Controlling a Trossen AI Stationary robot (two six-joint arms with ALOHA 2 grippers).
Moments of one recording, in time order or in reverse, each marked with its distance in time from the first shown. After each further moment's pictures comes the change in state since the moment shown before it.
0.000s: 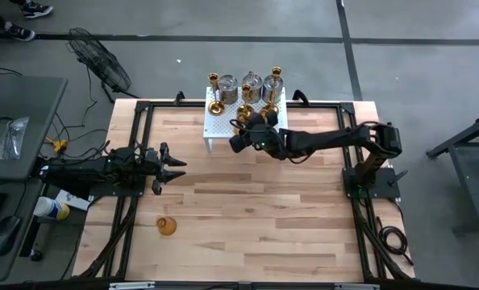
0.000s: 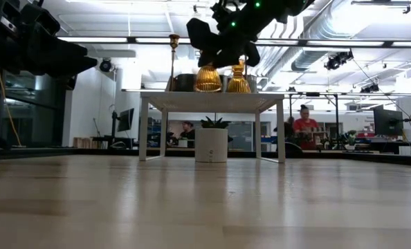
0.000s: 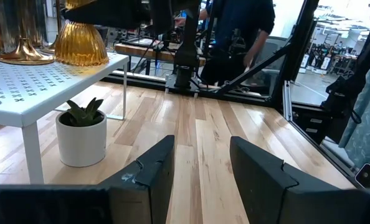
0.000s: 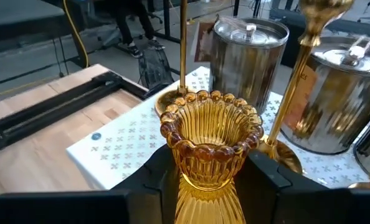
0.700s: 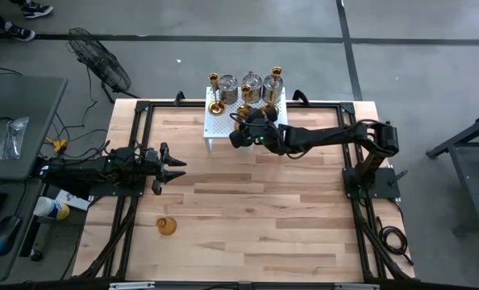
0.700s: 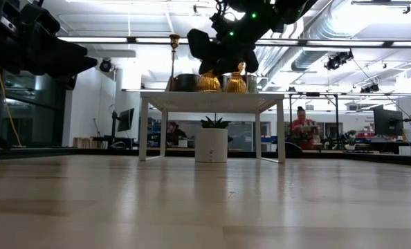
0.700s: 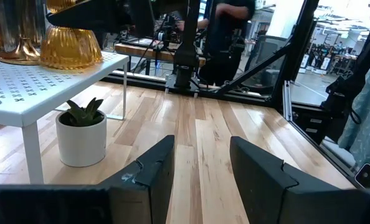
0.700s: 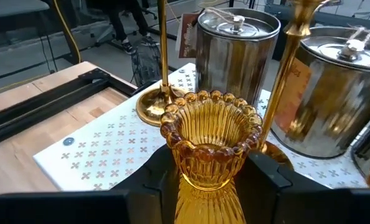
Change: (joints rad) left arm 0.000 0.000 0.000 0.000 0.000 0.000; right arm -0.052 0.022 0.000 0.014 -0.038 -0.002
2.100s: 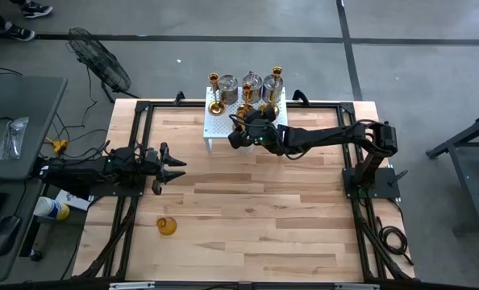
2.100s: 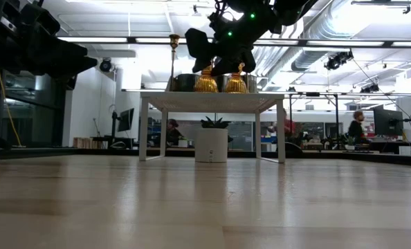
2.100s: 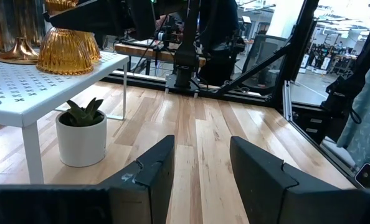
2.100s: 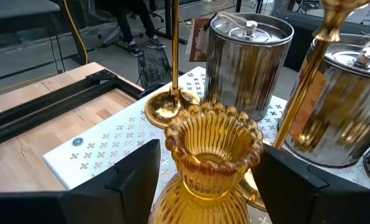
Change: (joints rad) left arm 0.000 0.000 0.000 0.000 0.000 0.000; right arm 0.001 0.014 0.000 0.038 -0.016 -0.047
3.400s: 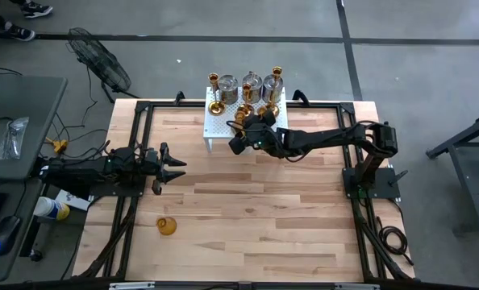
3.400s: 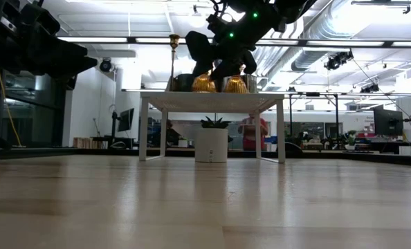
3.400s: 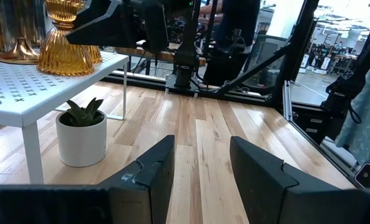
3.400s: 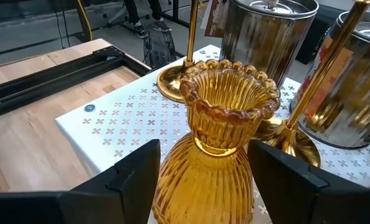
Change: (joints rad) left arm 0.000 0.000 0.000 0.000 0.000 0.000; right arm 0.027 -0.001 0.000 -0.077 -0.019 0.005
